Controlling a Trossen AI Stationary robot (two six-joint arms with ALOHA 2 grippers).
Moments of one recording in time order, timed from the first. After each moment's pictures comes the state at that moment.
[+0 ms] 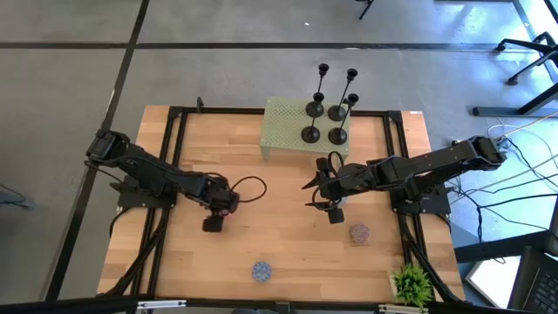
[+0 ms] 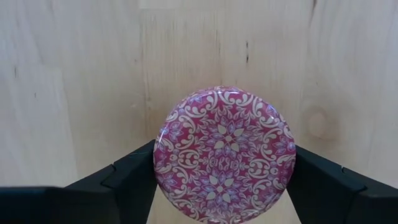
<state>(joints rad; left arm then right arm) -0.25 1.42 0.70 -0.66 -0.03 -0.26 0.22 1.27 0.92 -0.20 0.08 -0.12</state>
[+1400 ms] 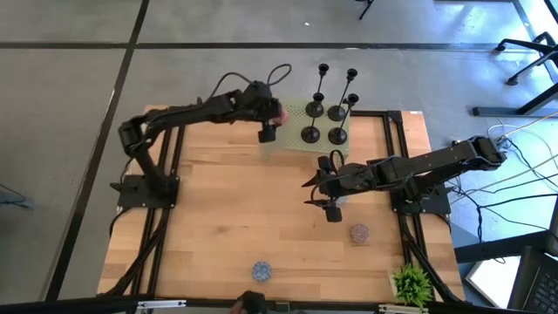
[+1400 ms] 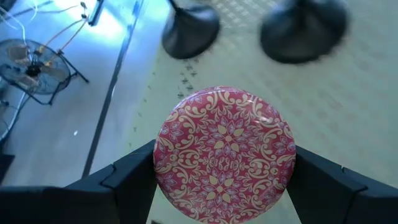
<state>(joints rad) 0.50 1.70 1.38 -0.38 -0.05 0.49 0.22 1.27 0.92 -0.19 0.11 -0.01</state>
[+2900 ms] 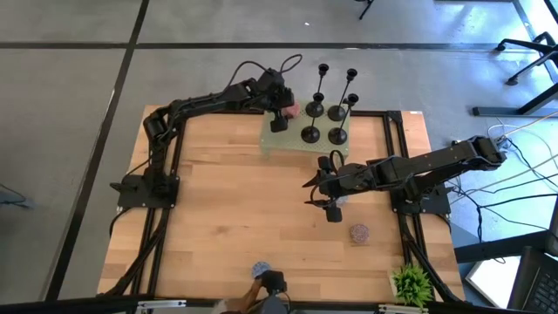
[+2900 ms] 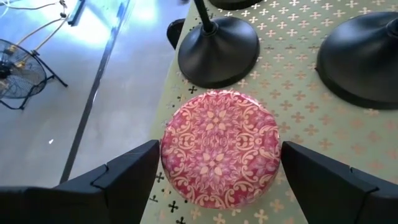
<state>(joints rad) 0.58 1.95 1.64 -0.41 0.09 0.51 0.22 1.27 0.92 -0.21 0.11 -0.01</state>
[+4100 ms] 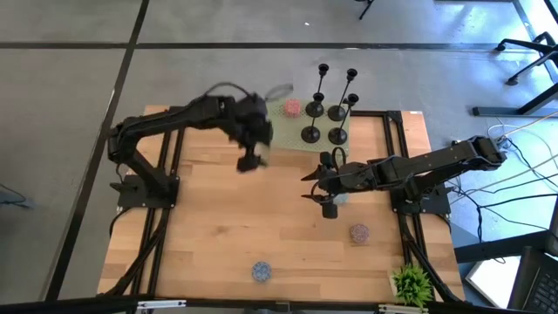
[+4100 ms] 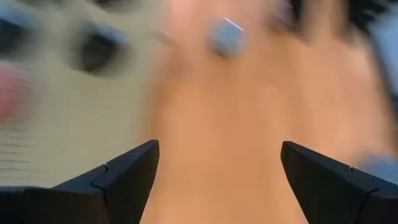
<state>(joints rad) 0.28 1.58 1.64 -1.01 0.29 0.20 0.22 1.27 0.92 -0.16 0.21 0.02</state>
